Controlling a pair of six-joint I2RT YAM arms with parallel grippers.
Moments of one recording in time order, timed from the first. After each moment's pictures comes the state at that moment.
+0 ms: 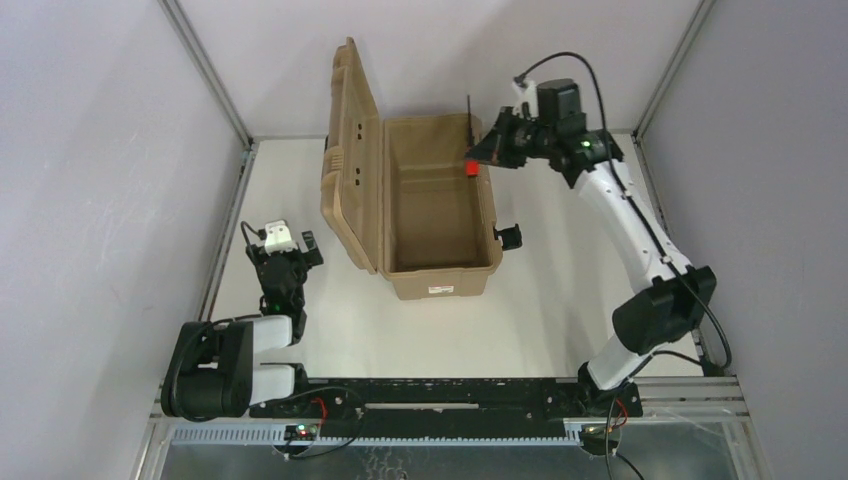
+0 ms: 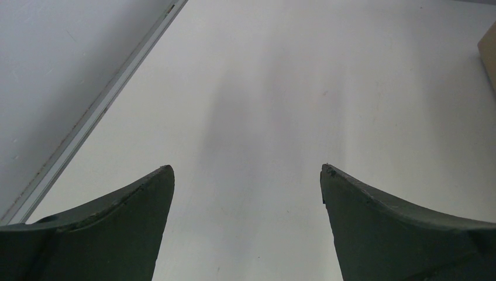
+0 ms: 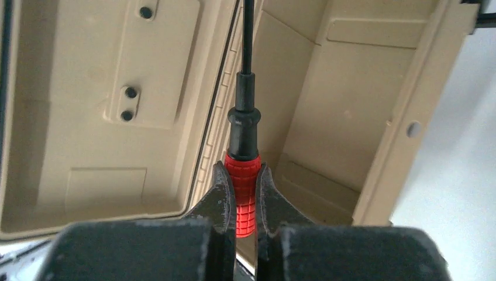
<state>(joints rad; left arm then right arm) -0.01 1.27 0.15 0.99 -0.28 -0.03 0.31 1.61 1.76 -0.67 -0.48 0.53</state>
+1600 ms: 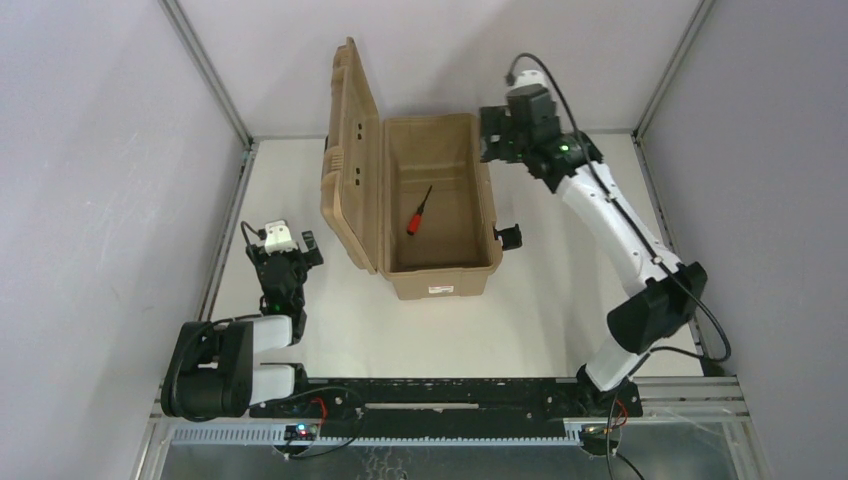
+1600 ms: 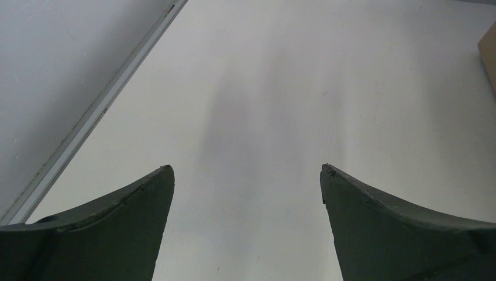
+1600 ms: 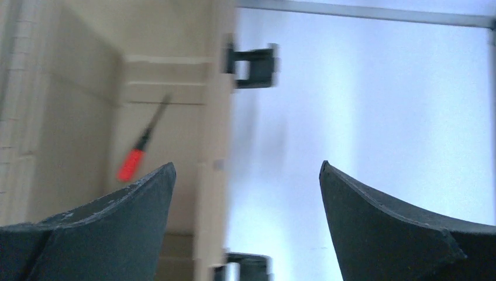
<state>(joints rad) -0.01 1.27 0.15 0.99 -0.28 -0.03 0.50 1.69 1.86 -0.72 0.31 0.23</state>
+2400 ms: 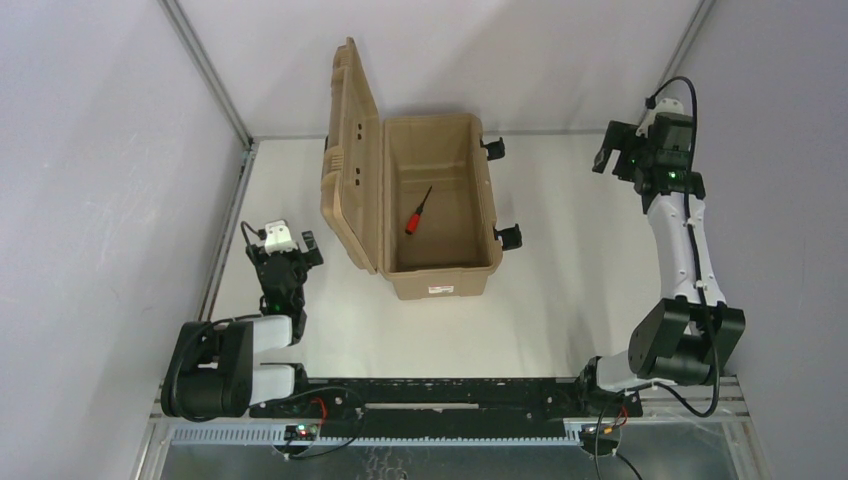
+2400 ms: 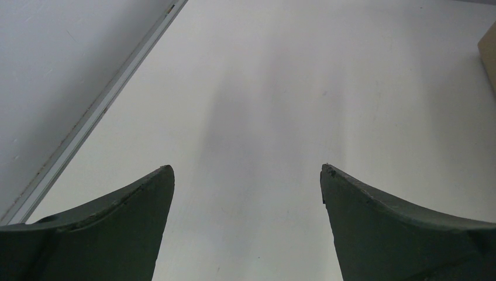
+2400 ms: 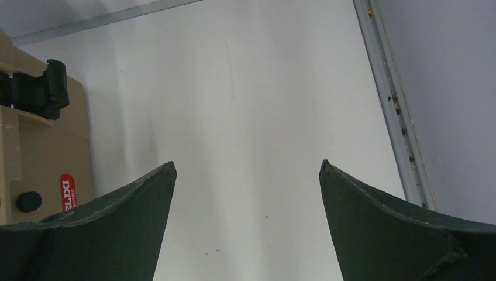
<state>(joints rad) -0.01 1.27 0.15 0.99 -0.28 -0.03 -0.20 1.43 1.38 -0.46 -0.08 0.09</state>
